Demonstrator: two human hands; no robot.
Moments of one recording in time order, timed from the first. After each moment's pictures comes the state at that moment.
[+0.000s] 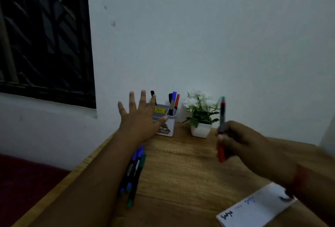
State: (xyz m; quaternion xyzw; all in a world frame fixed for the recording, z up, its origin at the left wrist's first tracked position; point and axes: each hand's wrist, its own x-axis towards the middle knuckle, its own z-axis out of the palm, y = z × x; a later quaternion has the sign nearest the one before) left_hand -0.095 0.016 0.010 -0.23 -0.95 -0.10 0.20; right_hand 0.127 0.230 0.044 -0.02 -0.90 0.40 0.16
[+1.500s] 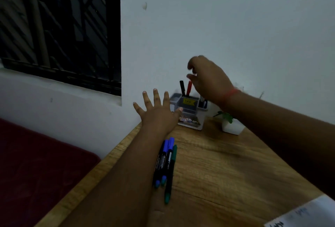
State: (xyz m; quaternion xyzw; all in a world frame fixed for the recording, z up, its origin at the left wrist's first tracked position) left_hand -0.125 -0.001 -0.015 -0.13 -0.97 -0.15 0.13; right_hand -0.082 0.152 0.098 0.14 -0.90 -0.01 0.40
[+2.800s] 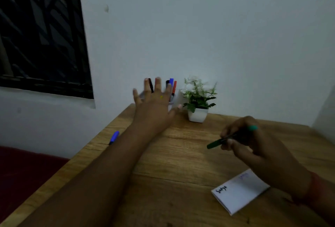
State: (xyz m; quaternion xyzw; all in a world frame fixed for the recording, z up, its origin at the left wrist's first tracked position) left_hand -0.057 0.043 0.015 -0.28 -0.92 -0.11 0.24; right_hand 0.167 0.226 0.014 0.10 -0.89 0.34 0.27
